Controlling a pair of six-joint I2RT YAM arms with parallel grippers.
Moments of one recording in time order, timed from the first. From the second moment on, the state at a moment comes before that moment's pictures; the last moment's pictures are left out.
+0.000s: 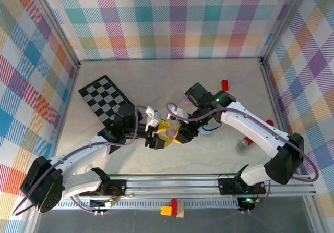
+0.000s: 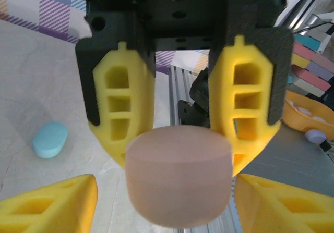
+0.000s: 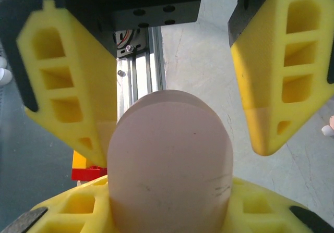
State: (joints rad) left arm -0.65 1.11 0.58 0.23 0.97 -0.09; right arm 0.76 1.42 1.34 -1.12 -0.71 -0.48
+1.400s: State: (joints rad) left arm -0.67 1.17 0.60 0.31 1.03 -0.08; right arm 0.76 1.40 1.36 -1.14 -0.69 -0.48
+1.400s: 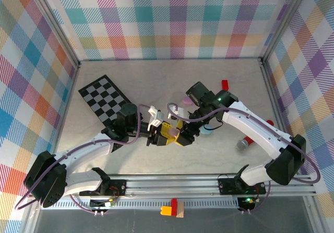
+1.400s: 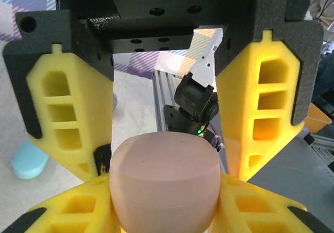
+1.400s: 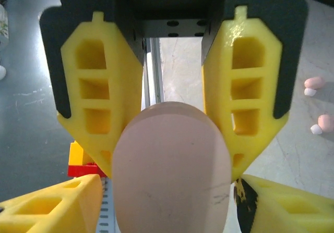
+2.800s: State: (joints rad) left arm -0.62 1.19 0.50 0.72 0.96 -0.23; right arm 0.72 1.22 1.20 -0.79 -0.55 -0.25
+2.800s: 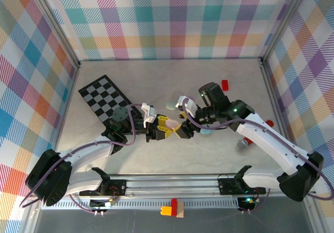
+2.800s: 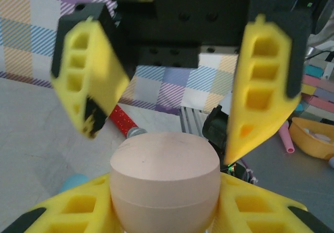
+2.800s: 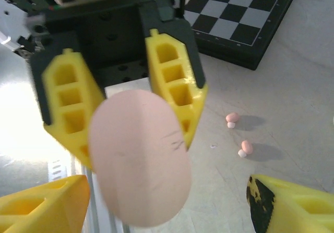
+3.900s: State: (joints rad) left arm -0.58 1.24 0.47 0.92 0.97 -0.30; right arm 0.61 1.18 1.19 -0.69 -0.56 -0.05
